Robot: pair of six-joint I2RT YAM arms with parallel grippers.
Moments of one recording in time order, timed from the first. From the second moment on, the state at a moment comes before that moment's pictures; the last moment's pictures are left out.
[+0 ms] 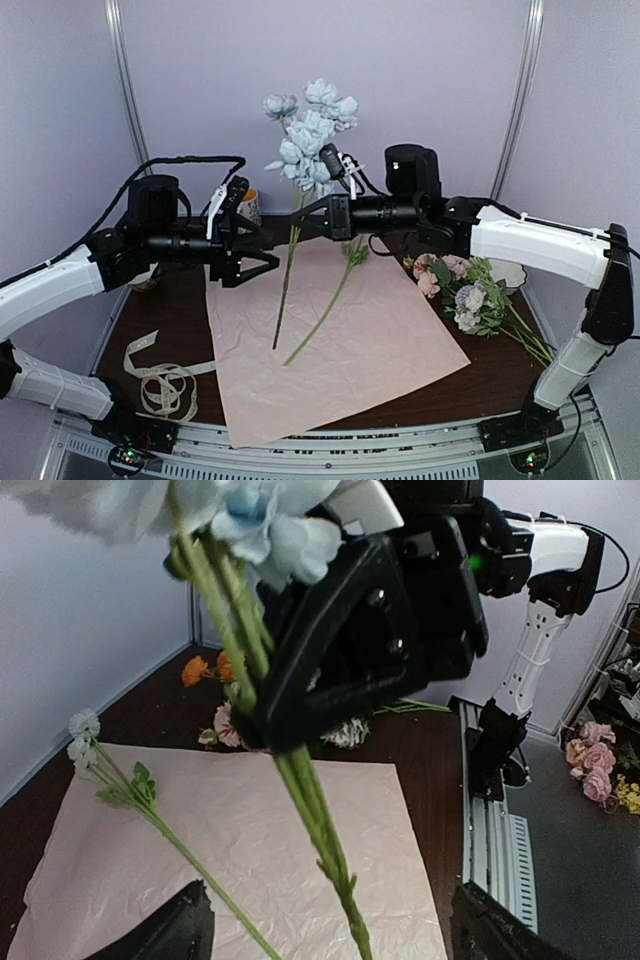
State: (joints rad) left arm -0.67 1.15 0.99 -0.13 0.64 0.04; right arm 0.85 1.61 1.44 0.02 -0.52 0.45
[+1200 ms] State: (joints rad) left arm -0.68 2.00 1.47 -0.33 0.54 -0.33; right arm 0.33 1.39 1.43 -1.00 0.39 0.14
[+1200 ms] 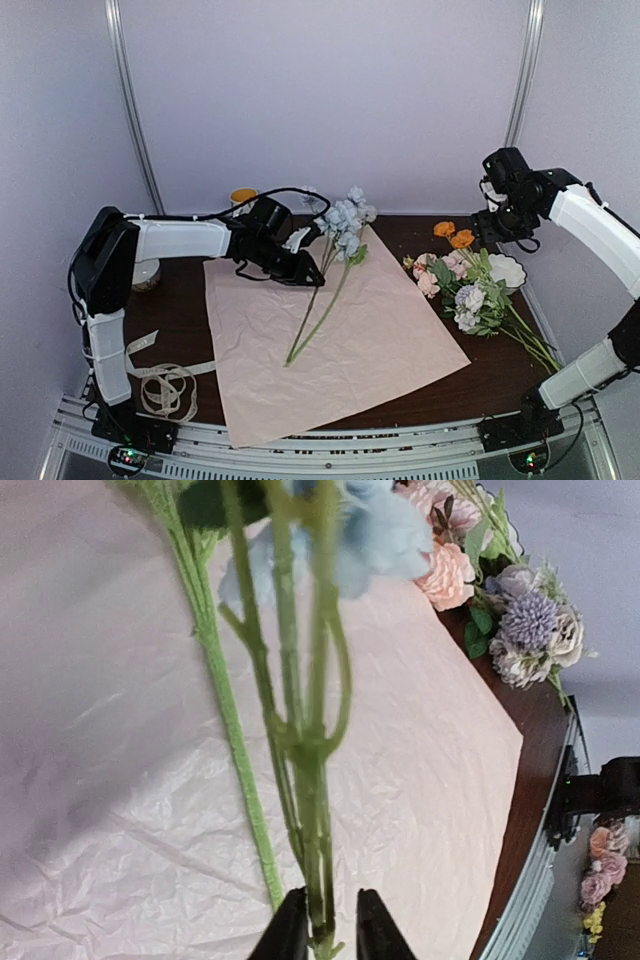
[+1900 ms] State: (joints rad) left arm -0.68 1.61 1.47 -0.64 0.22 -0.07; right arm -0.03 1.67 1.29 -1.17 0.33 0.02
